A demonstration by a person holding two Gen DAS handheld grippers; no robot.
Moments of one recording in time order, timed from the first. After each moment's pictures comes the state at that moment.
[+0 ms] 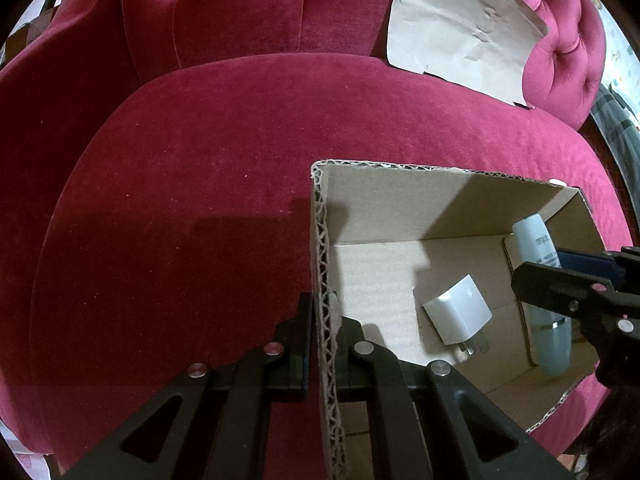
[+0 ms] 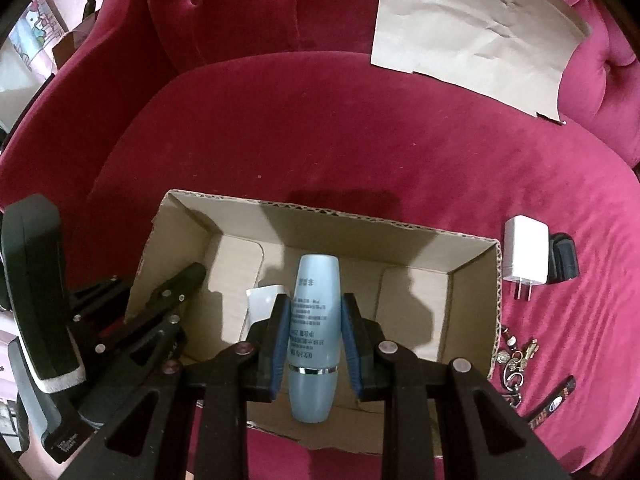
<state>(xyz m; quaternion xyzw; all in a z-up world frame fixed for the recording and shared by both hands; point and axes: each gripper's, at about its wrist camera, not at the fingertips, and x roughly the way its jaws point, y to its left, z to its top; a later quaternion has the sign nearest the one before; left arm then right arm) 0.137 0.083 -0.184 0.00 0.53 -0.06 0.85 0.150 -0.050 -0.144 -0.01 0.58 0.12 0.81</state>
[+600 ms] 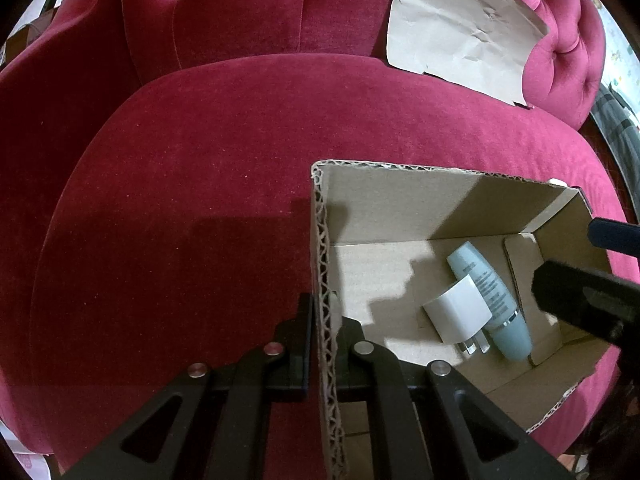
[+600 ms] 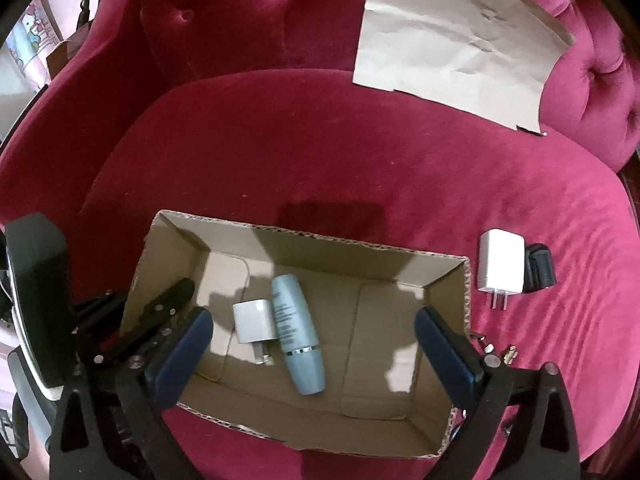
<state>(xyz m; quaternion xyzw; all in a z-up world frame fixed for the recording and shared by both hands) 0.136 0.082 -0.184 0.00 0.53 -0.06 0.85 0.152 -0.053 -0.134 -0.02 0.56 0.09 0.83</state>
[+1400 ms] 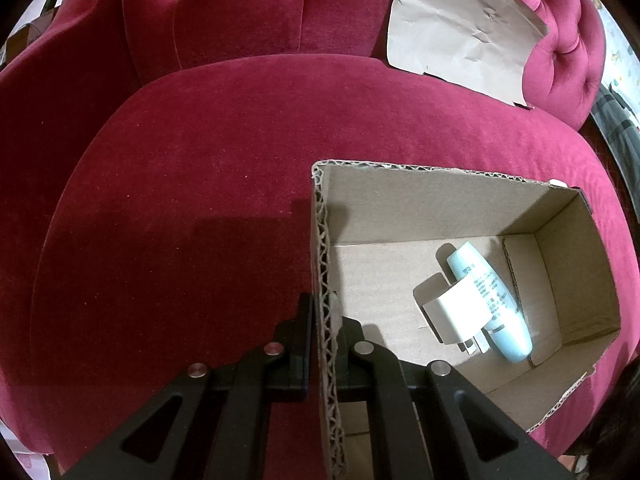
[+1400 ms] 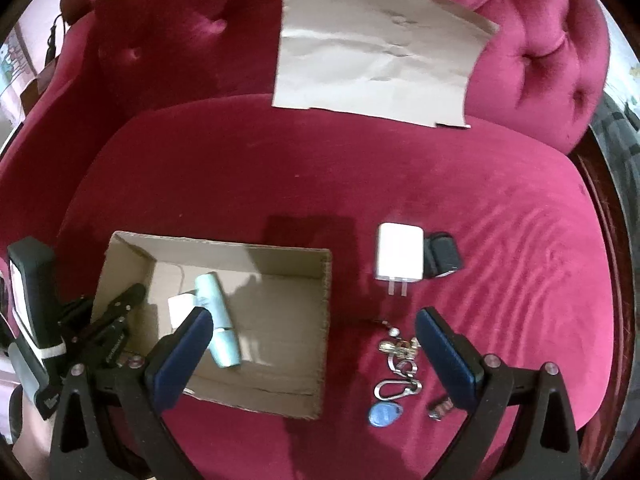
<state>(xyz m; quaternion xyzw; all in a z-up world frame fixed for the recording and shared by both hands) 0.137 0.082 -0.185 0.01 0.53 -0.06 0.85 0.136 -0.130 -0.092 -0.01 0.54 0.03 0.84</state>
